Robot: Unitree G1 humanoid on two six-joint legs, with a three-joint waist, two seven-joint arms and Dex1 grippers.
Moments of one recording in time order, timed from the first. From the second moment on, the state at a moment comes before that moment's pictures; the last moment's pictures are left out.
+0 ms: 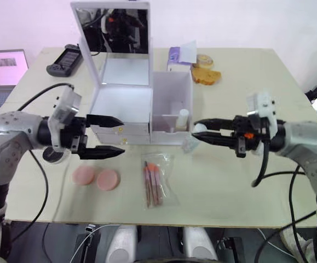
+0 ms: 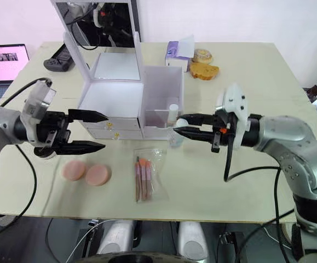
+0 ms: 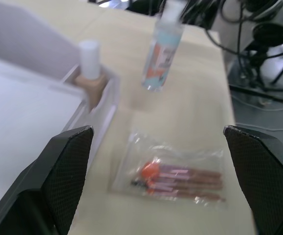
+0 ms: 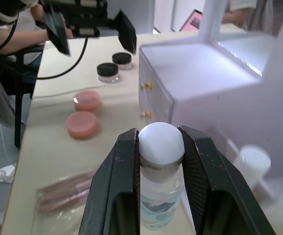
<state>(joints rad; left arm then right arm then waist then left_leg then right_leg) -0.38 0.95 0.18 -0.24 -0.77 0.66 -1.28 -0.52 -0.81 -0.10 -0.49 0.79 0.76 0.91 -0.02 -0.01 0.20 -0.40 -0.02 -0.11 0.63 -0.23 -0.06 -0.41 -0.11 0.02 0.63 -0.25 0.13</state>
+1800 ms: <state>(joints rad) -0.05 0.92 0.42 -0.48 -0.84 0.65 -1.02 -0.94 -0.51 0.31 0.15 0.25 0.57 1.06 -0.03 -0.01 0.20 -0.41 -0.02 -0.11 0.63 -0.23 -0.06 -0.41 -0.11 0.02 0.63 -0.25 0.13</state>
